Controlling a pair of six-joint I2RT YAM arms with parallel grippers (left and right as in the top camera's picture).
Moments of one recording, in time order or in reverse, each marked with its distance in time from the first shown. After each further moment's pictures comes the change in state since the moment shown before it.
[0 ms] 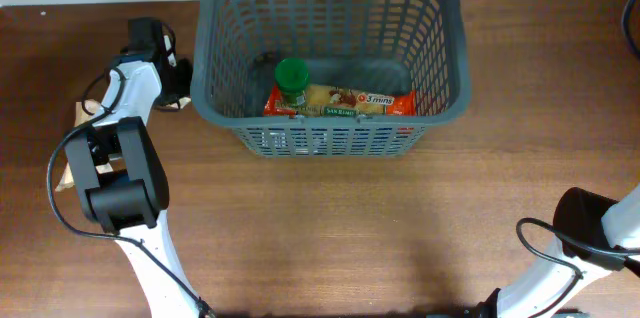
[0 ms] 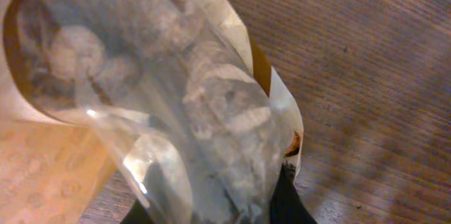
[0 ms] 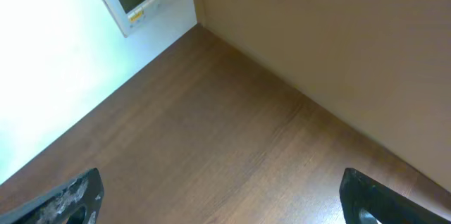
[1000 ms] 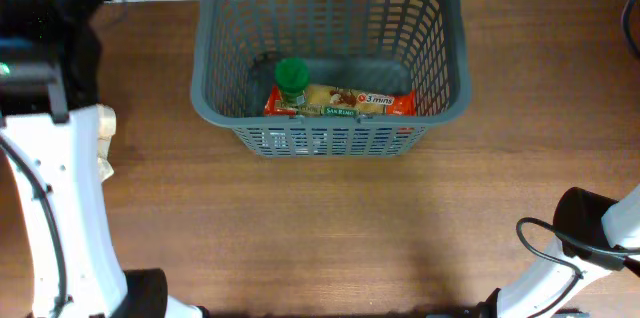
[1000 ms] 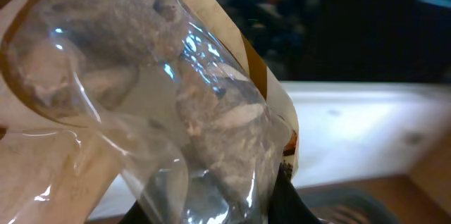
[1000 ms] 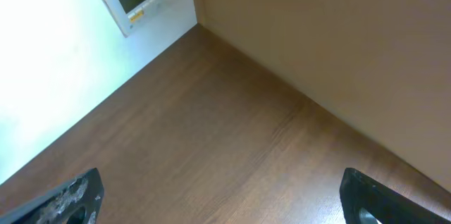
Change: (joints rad) left arm -0.135 -0.576 0.573 -0.103 0.245 0.052; right arm 0.000 0.000 0.000 0.000 0.000 -0.001
